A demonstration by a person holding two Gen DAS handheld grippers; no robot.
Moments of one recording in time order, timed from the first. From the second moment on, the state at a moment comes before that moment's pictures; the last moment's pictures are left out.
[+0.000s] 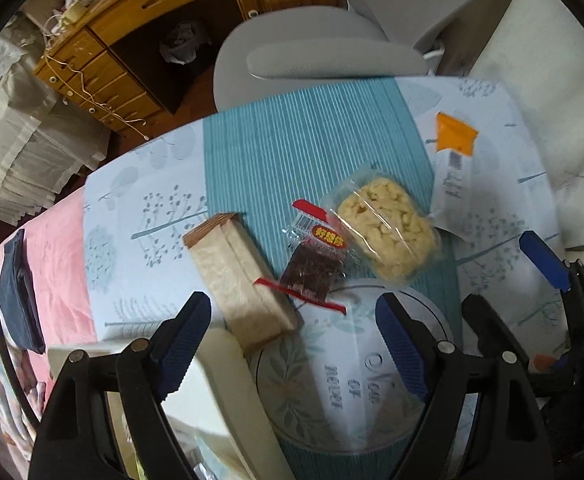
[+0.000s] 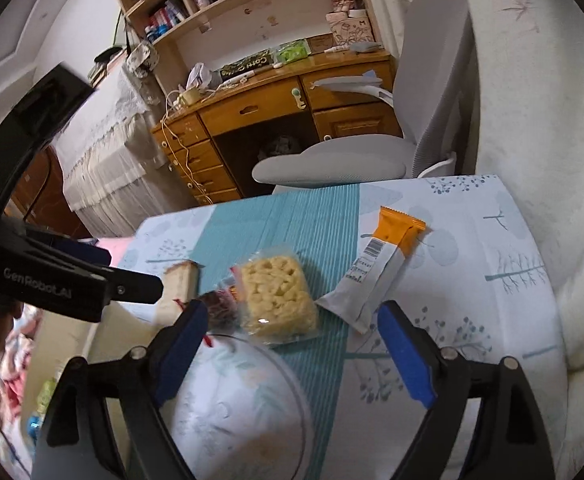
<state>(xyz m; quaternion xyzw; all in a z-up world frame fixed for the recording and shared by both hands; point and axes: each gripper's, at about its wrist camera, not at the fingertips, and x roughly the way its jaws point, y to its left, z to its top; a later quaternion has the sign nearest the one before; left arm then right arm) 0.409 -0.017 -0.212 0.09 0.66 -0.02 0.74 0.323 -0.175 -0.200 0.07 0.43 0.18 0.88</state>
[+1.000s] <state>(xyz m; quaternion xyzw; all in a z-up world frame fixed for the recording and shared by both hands) 0.435 -0.027 -0.301 0.12 0.73 -0.03 0.68 0.347 -0.122 -0.276 -0.05 0.45 0.21 0.87</state>
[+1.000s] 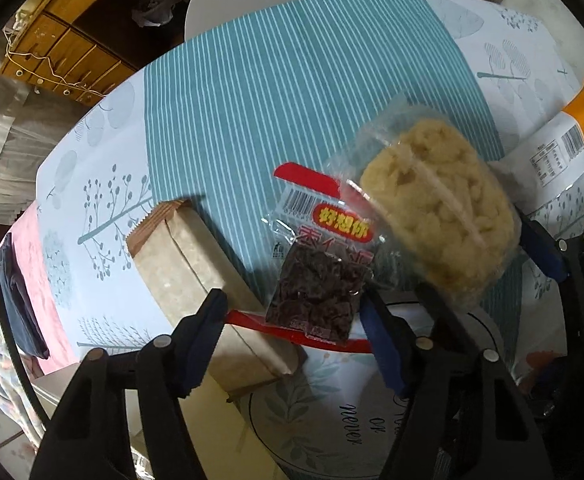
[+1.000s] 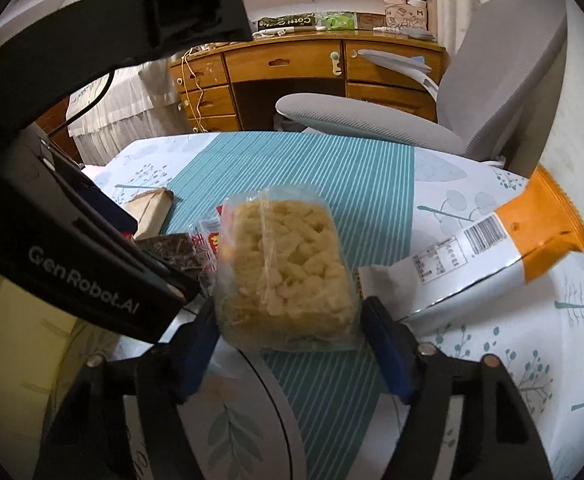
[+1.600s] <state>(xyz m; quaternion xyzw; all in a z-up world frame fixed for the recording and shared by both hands) 0.435 -0.014 -0.294 0.09 0.72 -0.01 0.69 0.336 -0.138 -0.264 -0.05 0.49 0.18 0.85</state>
